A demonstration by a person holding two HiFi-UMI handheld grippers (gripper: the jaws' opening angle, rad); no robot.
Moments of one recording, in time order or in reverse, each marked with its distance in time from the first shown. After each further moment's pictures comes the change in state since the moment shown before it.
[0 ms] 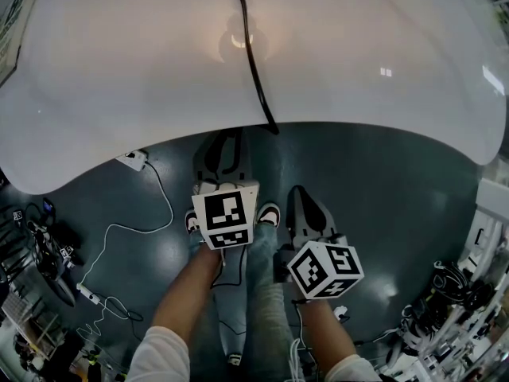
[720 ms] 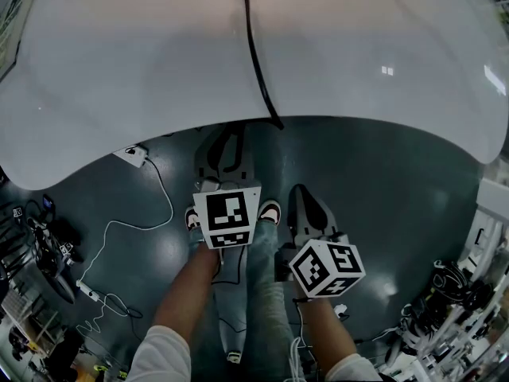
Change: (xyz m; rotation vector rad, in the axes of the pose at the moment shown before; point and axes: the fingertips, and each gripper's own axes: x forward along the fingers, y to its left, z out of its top) left arm -0.004 -0.005 0.002 0.066 -0.003 -0.036; right arm 0.000 -0.002 -0.007 0.001 0.013 0.000
